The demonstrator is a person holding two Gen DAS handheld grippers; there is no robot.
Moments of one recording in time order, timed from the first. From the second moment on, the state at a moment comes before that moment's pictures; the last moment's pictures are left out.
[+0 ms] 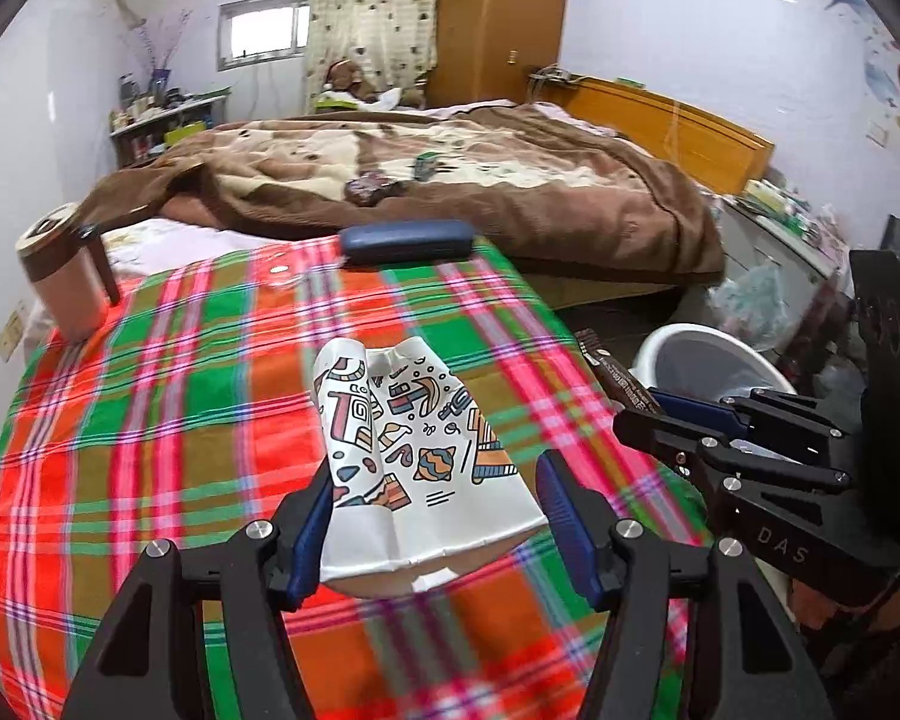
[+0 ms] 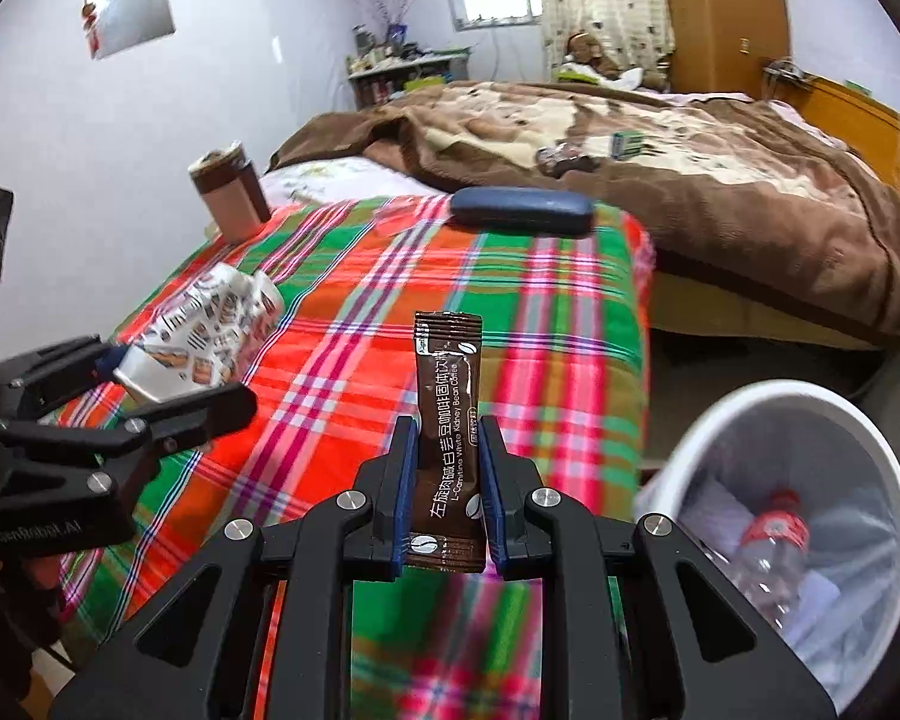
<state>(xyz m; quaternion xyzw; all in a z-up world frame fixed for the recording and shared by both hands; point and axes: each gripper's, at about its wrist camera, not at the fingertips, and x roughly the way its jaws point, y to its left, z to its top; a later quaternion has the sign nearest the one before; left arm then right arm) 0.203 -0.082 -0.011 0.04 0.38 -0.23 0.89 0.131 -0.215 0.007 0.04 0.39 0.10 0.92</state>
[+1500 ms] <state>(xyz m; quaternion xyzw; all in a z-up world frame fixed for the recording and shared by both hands) 0.169 -0.319 -0.040 0.12 0.41 -0.36 0.83 0.068 -0.393 -0.030 0.10 0.43 -0.12 0.89</state>
